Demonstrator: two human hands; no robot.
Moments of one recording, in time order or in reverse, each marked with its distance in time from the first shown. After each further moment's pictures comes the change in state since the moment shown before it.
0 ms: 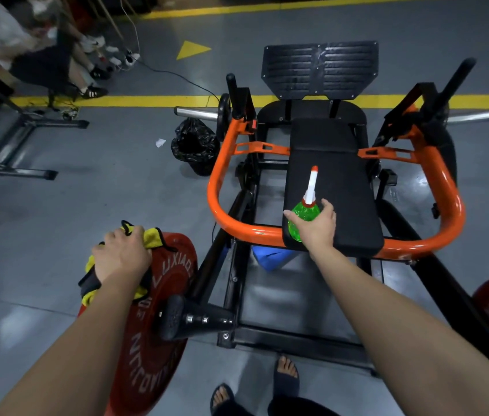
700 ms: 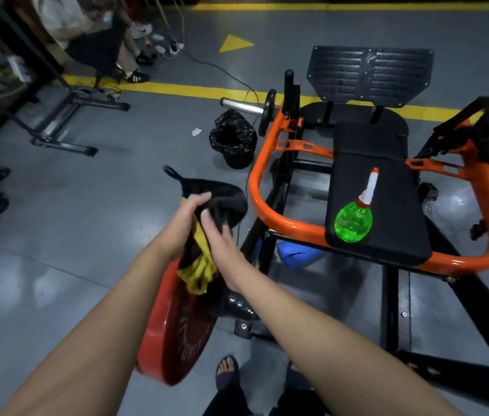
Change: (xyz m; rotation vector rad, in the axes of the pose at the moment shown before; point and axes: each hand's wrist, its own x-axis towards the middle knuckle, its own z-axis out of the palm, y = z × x) left_hand -0.039 -0.024 -0.062 -1.888 -0.379 0.096; right_hand -0.230 -0.102 0.154 0.324 -0.886 0.055
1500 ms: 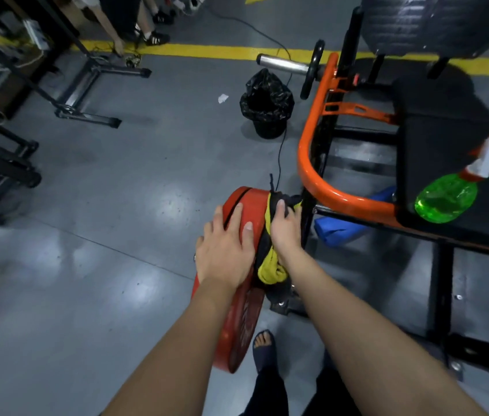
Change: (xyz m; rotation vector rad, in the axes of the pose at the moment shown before) left_hand -0.010 -0.108 -0.077 1.370 0.320 0.025; right_hand 0.101 0.071 0.023 -0.255 0.528 0.113
